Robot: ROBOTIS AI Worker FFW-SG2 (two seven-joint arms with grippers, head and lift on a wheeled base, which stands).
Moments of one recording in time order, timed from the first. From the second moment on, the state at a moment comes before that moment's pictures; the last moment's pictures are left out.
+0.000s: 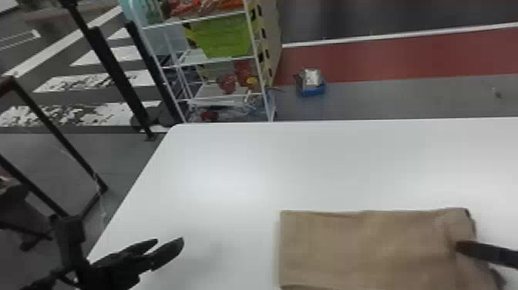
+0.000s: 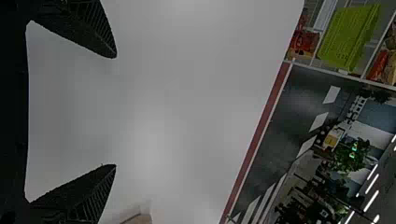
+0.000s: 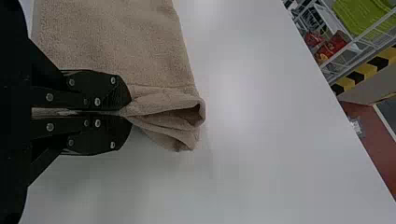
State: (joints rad) left arm 0.37 0.00 0.74 -2.17 0.07 1.00 -0.92; right arm 0.02 -0.07 -0.25 -2.08 -0.16 1.57 0.54
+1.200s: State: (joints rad) left arm 0.49 0.00 0.40 -2.16 0.20 0.69 -0.80; right arm 0.10 -0.04 -0.26 -2.21 -0.15 1.57 0.53
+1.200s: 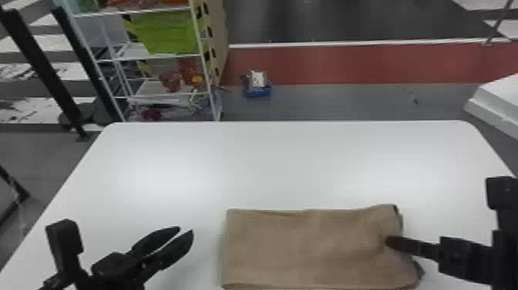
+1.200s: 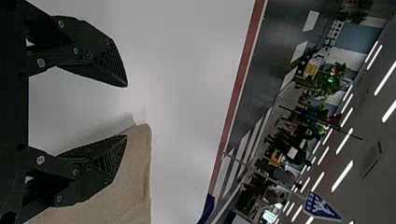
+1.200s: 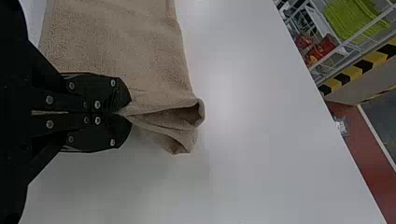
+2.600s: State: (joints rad) left arm 0.44 0.00 0.16 -2.07 0.12 0.69 -0.80; right arm 0.07 0.00 -0.22 -2.24 -0.13 1.57 0.55
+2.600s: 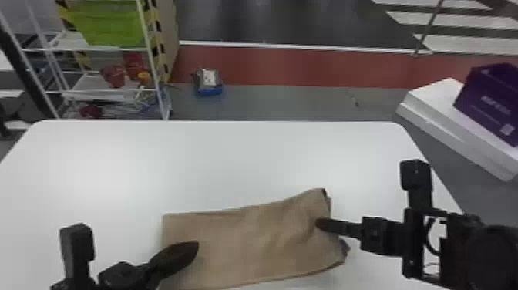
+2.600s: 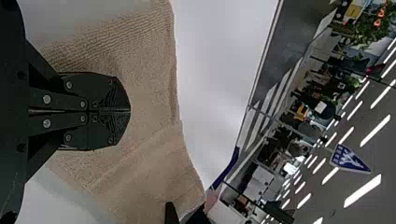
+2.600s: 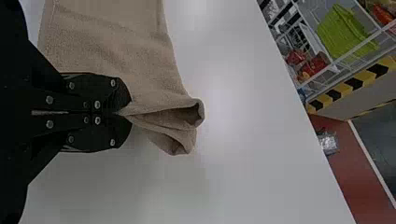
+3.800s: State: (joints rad) left arm 0.43 0.00 0.08 -2.05 0.00 0.65 -0.73; right arm 0.06 0.00 0.00 -2.39 -0.29 1.57 0.49
